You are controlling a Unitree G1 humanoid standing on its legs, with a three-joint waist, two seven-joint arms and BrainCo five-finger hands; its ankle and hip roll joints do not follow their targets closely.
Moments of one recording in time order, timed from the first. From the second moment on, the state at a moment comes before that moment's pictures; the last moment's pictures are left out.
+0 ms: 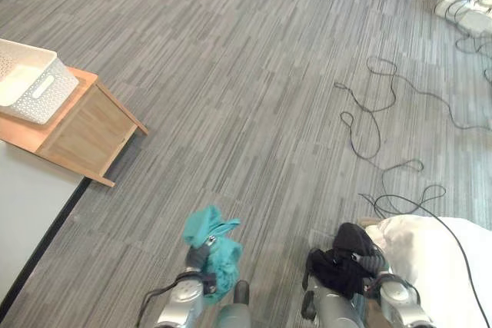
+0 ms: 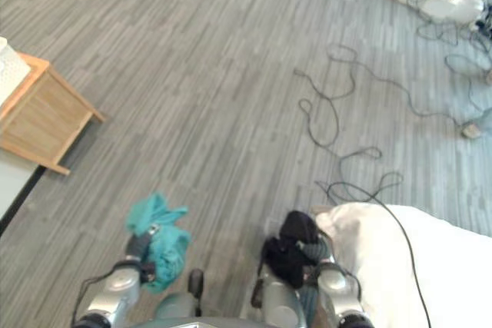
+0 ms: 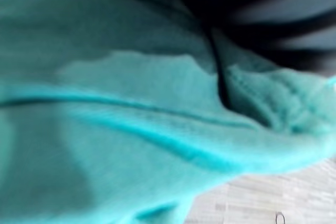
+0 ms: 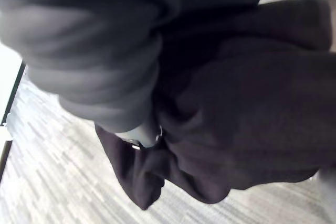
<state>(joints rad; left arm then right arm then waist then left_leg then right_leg) -0.04 0.23 -0.32 0.70 -0.33 -0.13 0.12 -0.02 -0.28 0.21 0.74 0.24 -0.12 -0.13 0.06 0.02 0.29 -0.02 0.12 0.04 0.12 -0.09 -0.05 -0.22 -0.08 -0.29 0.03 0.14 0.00</state>
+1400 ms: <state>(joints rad) -0.01 0.18 -0.13 0.70 -0.35 -0.17 0.23 -0.09 -0.41 0.33 0.60 0.00 -0.11 -0.13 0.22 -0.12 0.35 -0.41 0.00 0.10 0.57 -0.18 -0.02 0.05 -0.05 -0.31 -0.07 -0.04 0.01</state>
